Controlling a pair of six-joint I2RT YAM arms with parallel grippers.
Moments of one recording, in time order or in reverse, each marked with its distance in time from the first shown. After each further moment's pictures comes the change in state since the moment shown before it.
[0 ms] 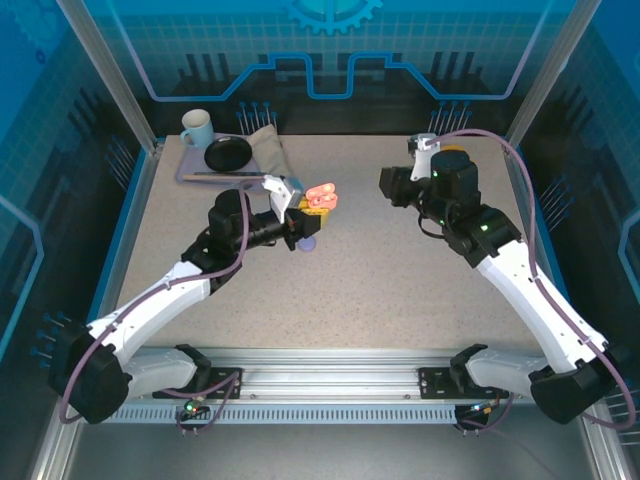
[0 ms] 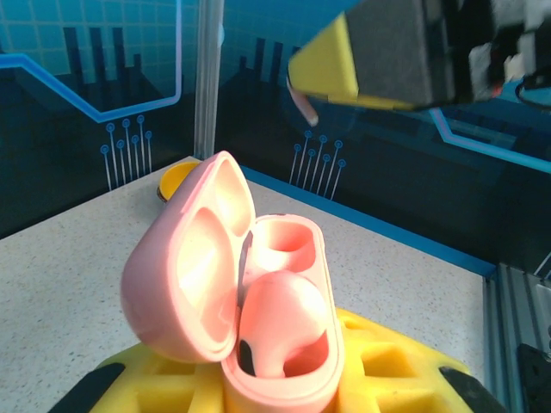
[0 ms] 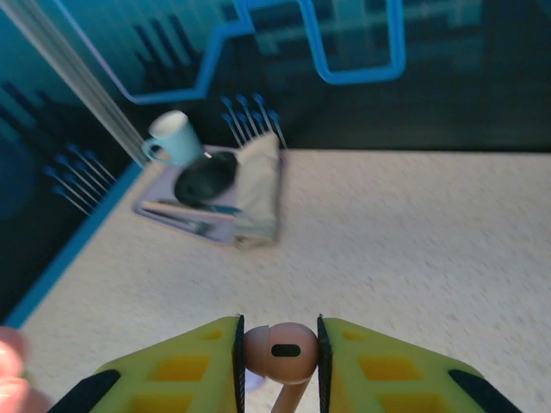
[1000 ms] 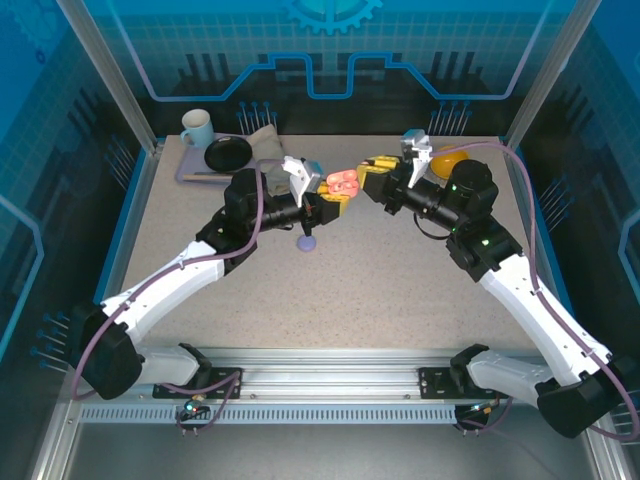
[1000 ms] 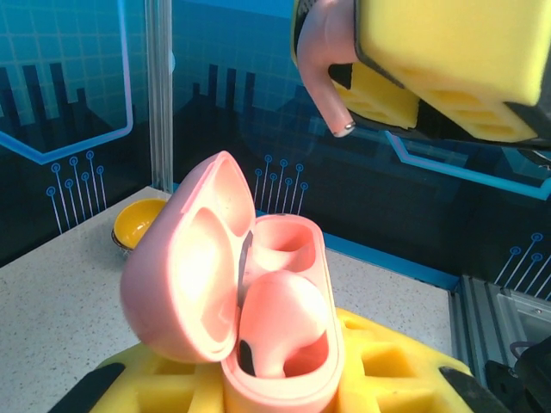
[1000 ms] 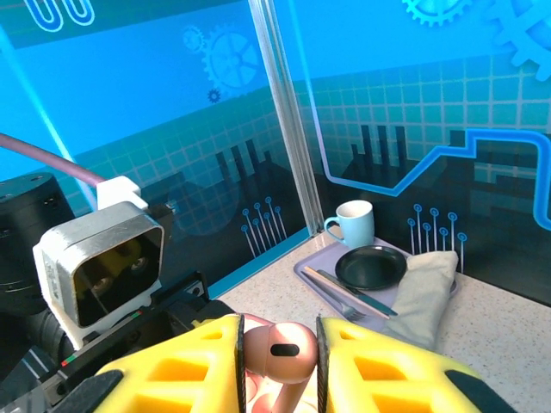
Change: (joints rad) left arm -0.046 0.135 0.194 -0.021 0.055 0.000; right arm 0.000 -0.075 -0.135 0.402 -0.415 -0.101
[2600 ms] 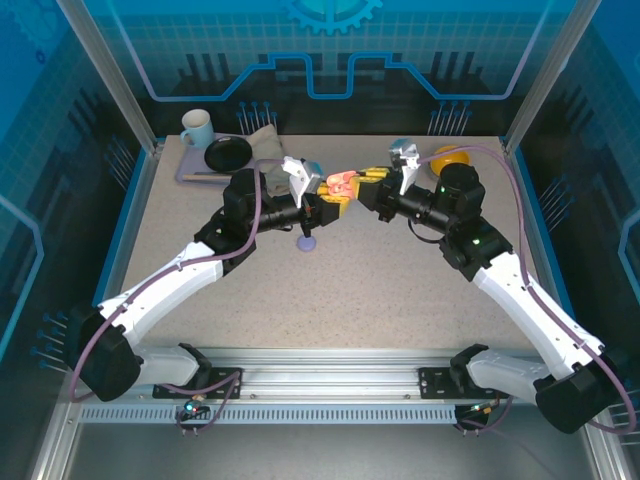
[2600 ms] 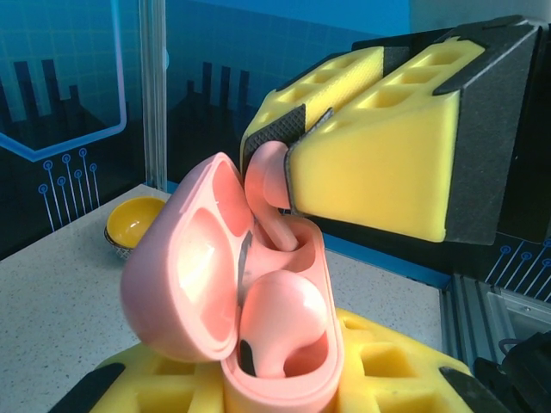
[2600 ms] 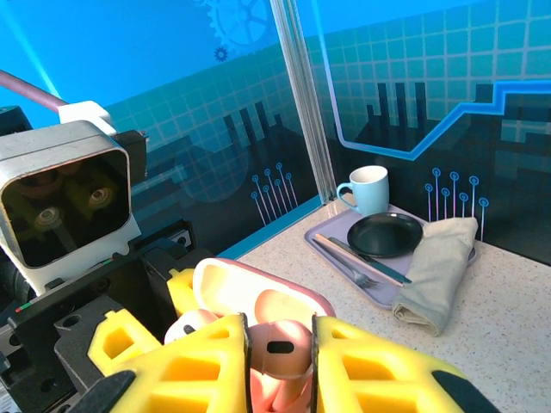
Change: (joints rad) left arm -0.005 -0.013 0.005 -0.021 0.006 -0.008; right arm 0.009 0.025 -0.051 0.000 -0.041 -0.019
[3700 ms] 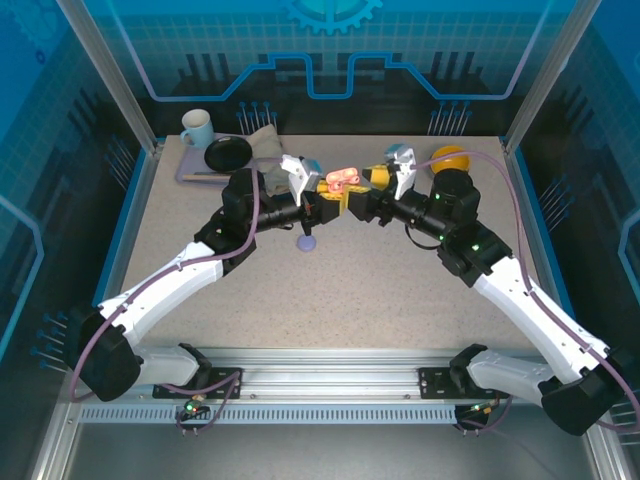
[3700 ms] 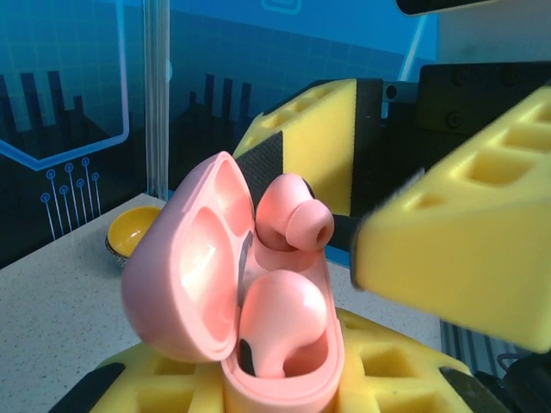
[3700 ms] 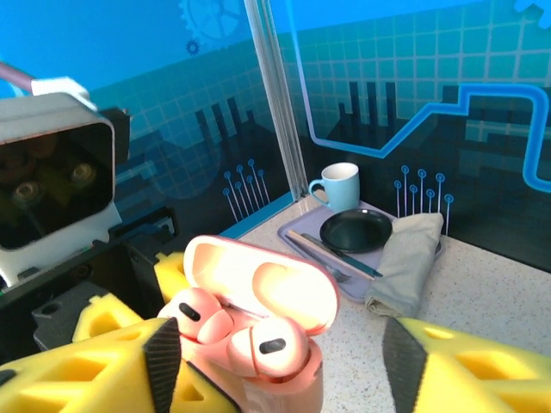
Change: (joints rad) left arm 0.000 0.001 0.000 0.034 -0.008 -0.027; right arm 0.062 -0.026 0.013 -0.057 0.157 -0.031
